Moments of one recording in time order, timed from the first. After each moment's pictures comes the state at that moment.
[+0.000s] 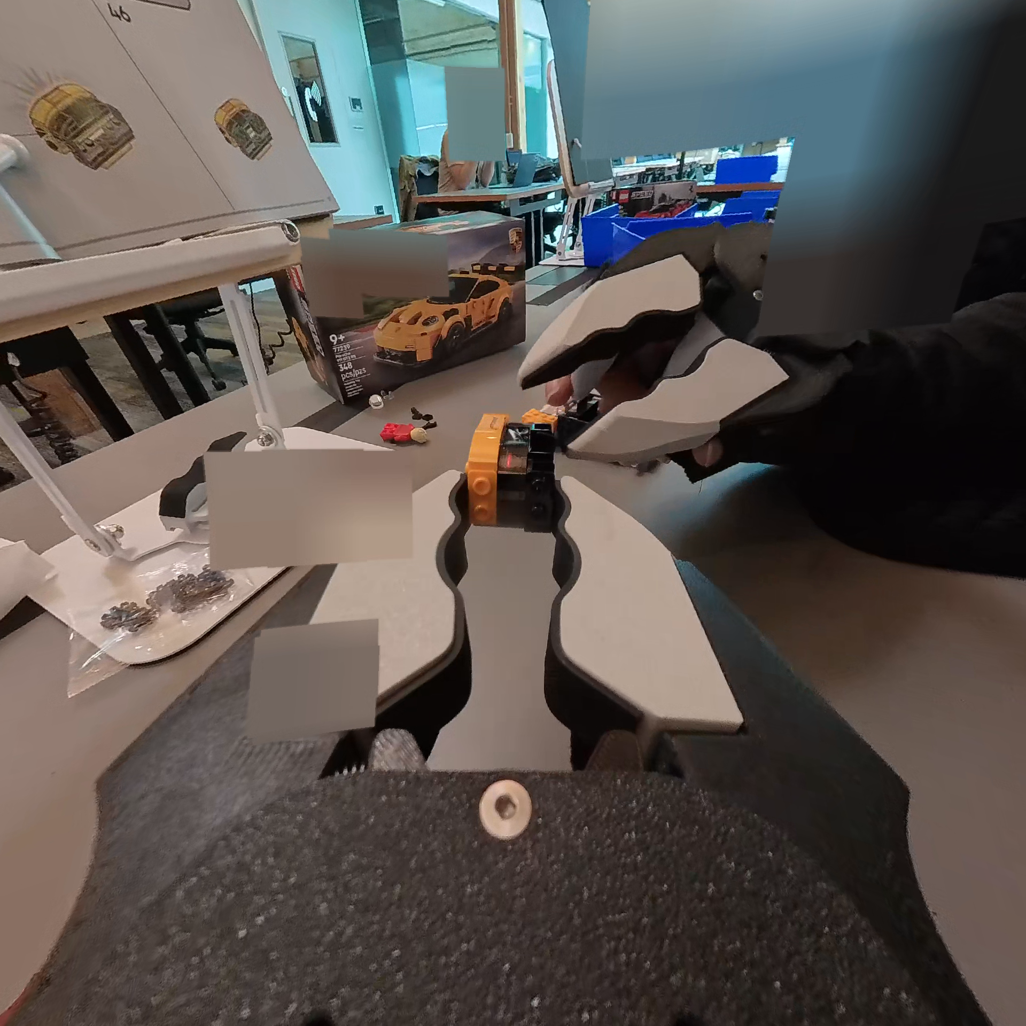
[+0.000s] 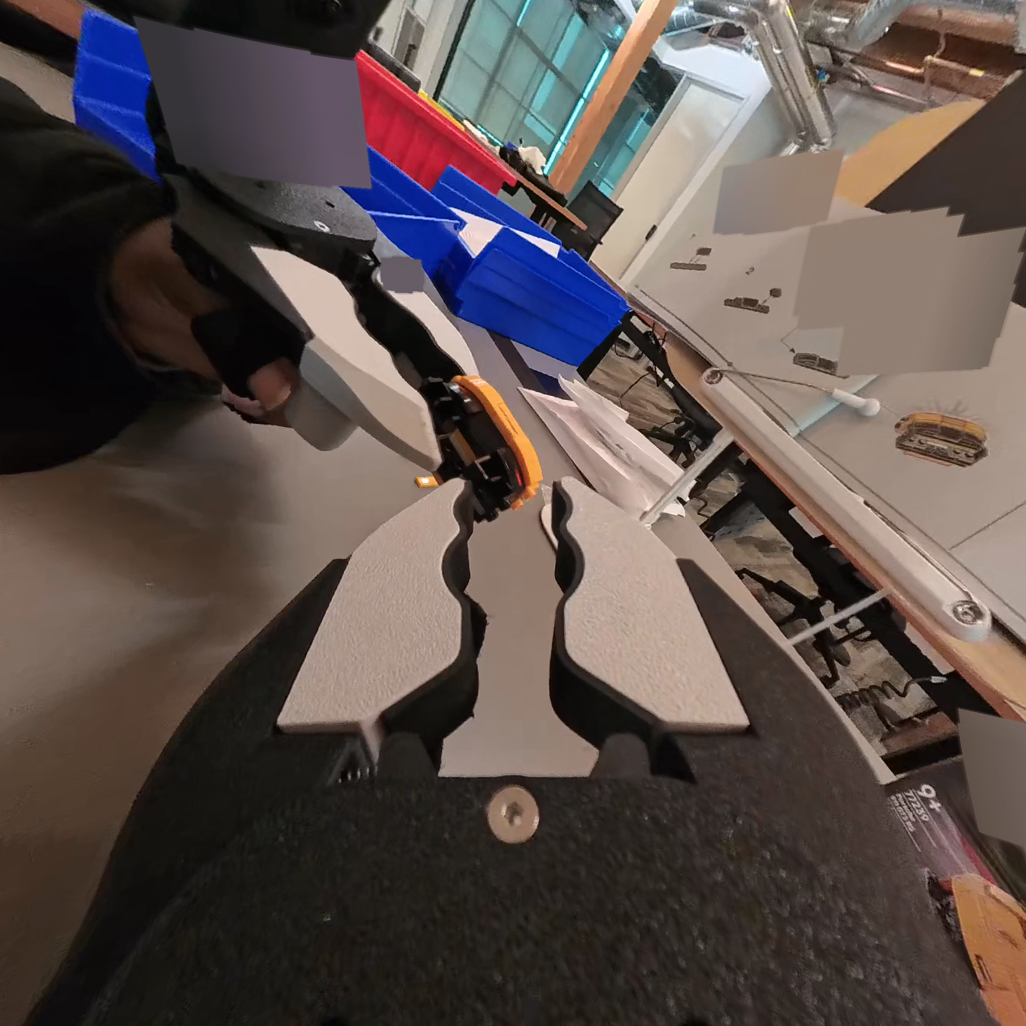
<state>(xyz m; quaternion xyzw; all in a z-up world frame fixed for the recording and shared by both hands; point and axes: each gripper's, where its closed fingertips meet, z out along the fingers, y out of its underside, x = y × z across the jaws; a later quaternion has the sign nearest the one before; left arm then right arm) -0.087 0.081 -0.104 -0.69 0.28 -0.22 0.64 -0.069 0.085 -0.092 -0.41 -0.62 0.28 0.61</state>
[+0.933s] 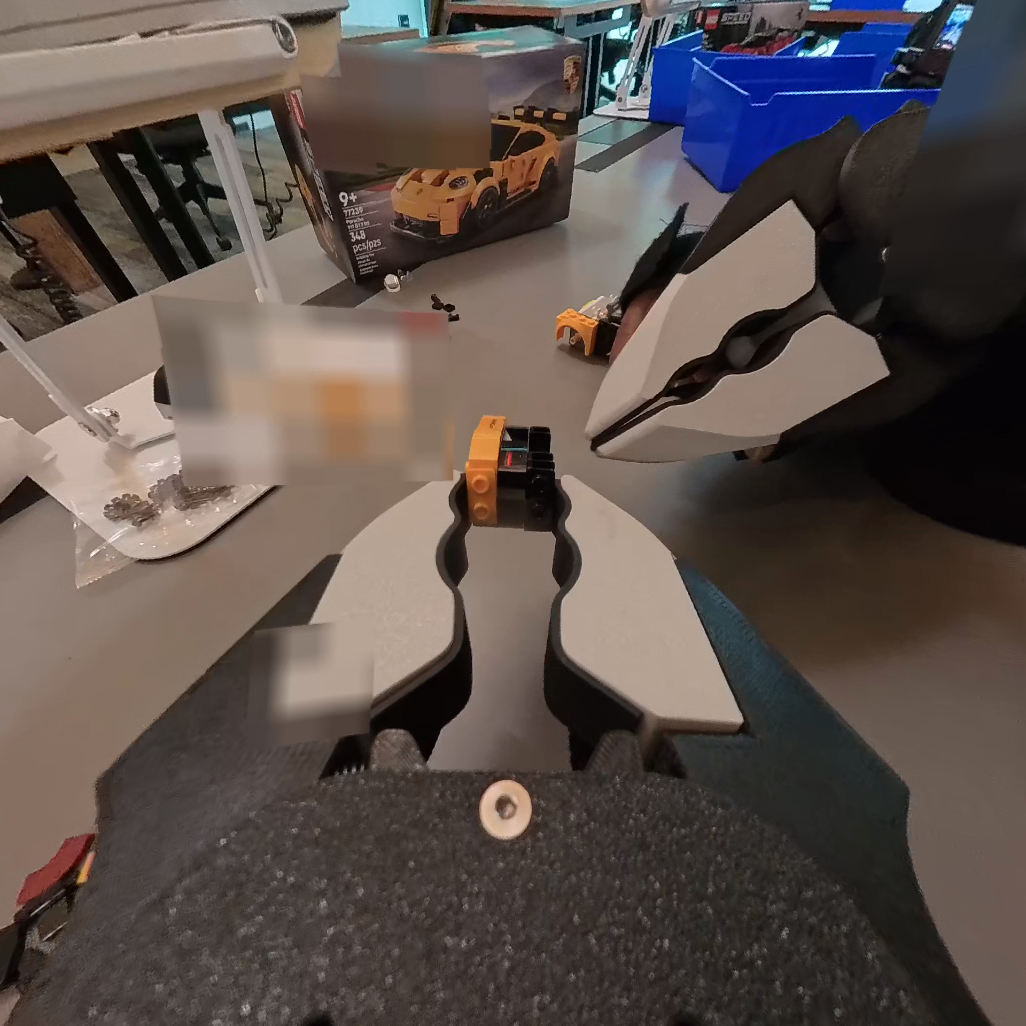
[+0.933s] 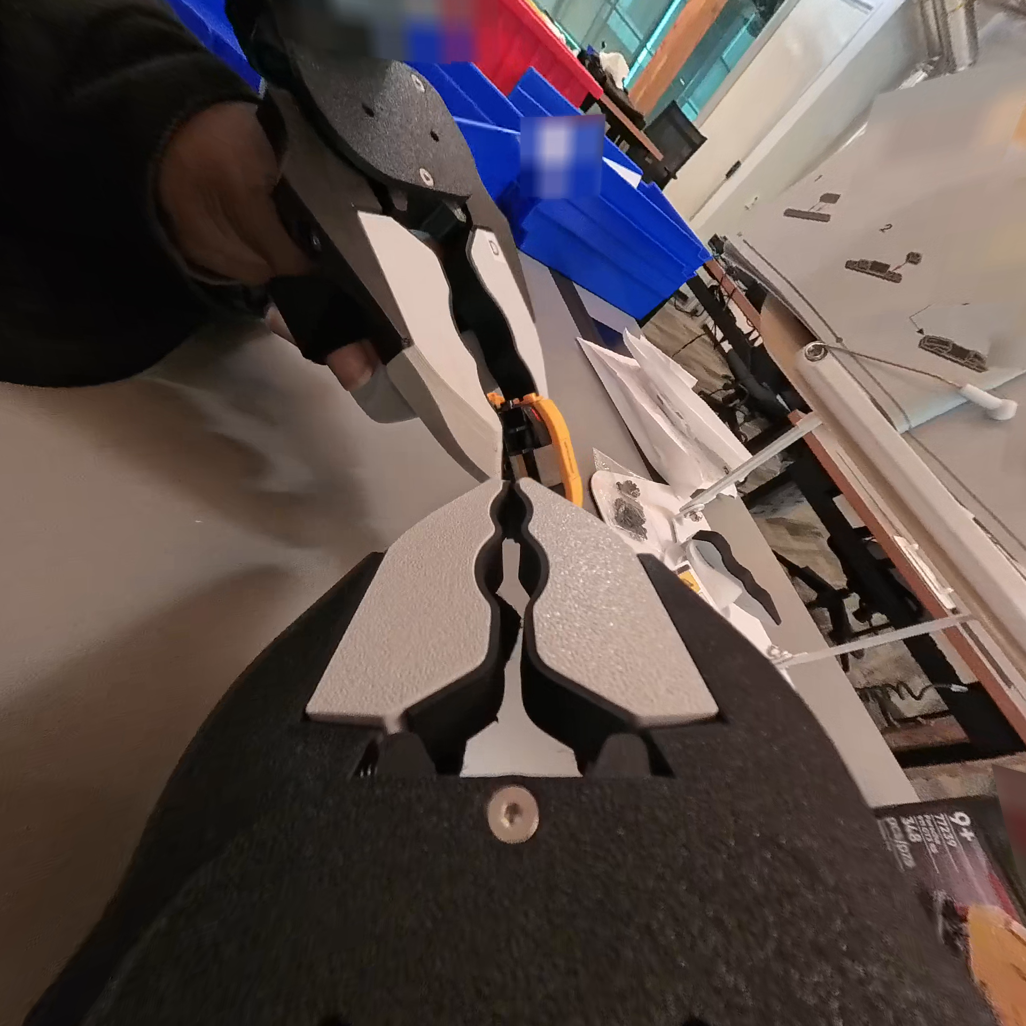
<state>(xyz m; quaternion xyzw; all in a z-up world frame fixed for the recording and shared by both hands) -0.093 0.089 -0.135 -0.77 0.26 -0.18 0.56 -0.077 0.076 -0.122 -0.41 -0.68 0.24 0.56</state>
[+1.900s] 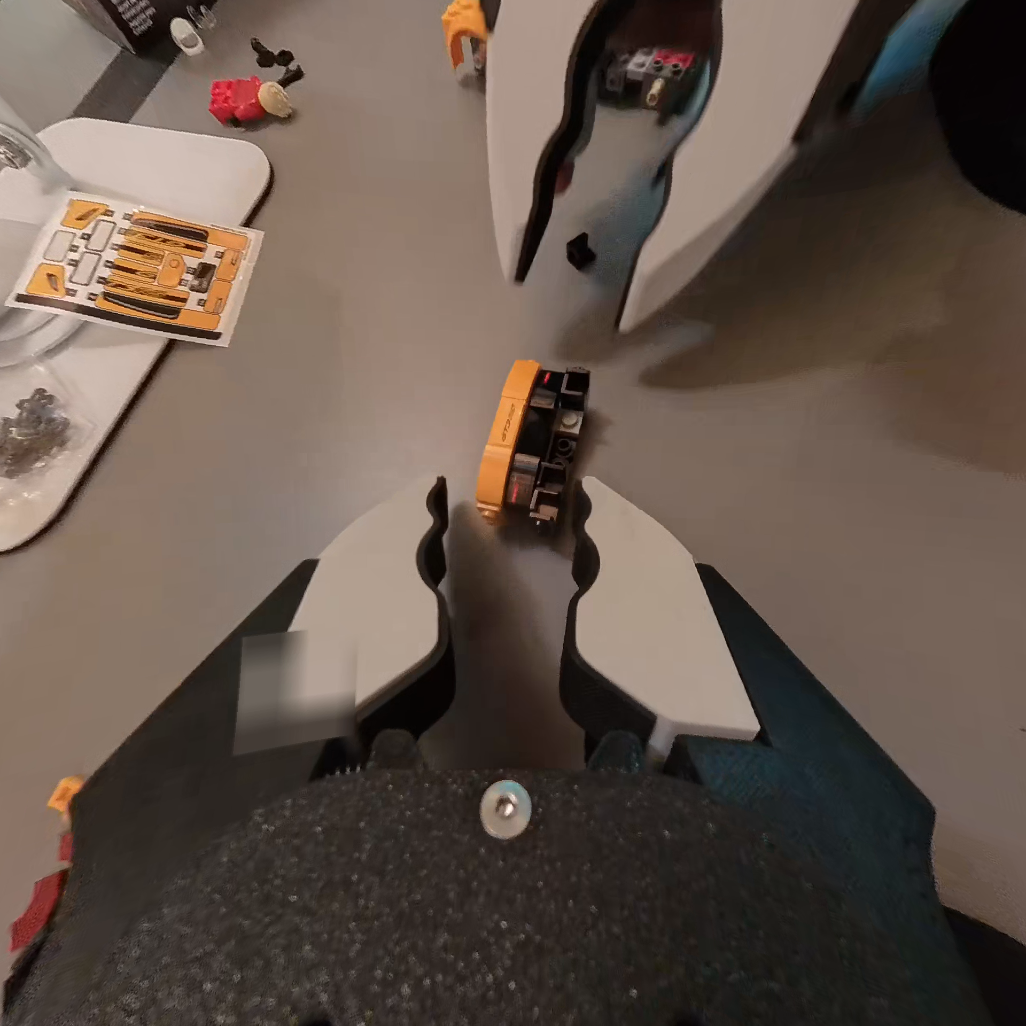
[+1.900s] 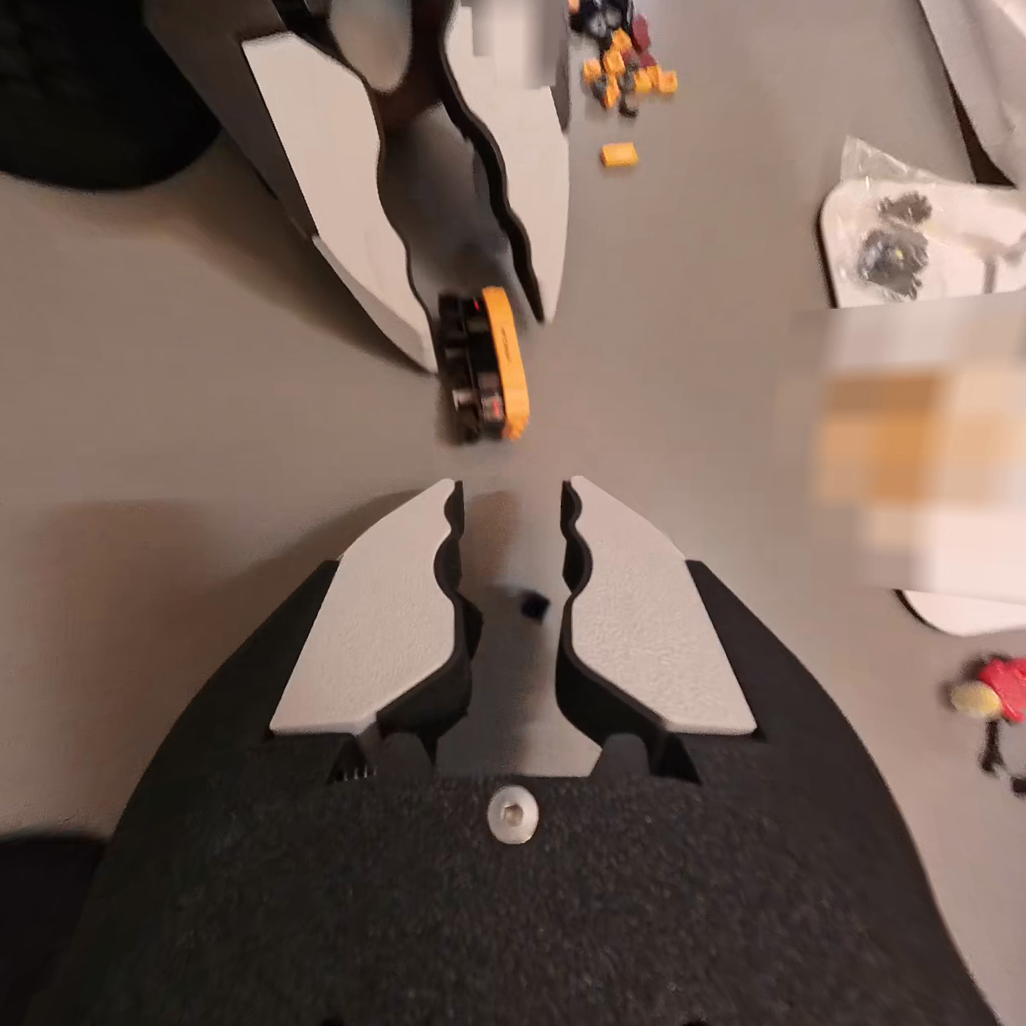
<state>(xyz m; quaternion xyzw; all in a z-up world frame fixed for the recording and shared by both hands) -0.086 0.076 -0.208 -0.81 0.40 -0.12 0.41 -0.035 0.096 -0.190 -0.54 -0.76 0.24 0.27</state>
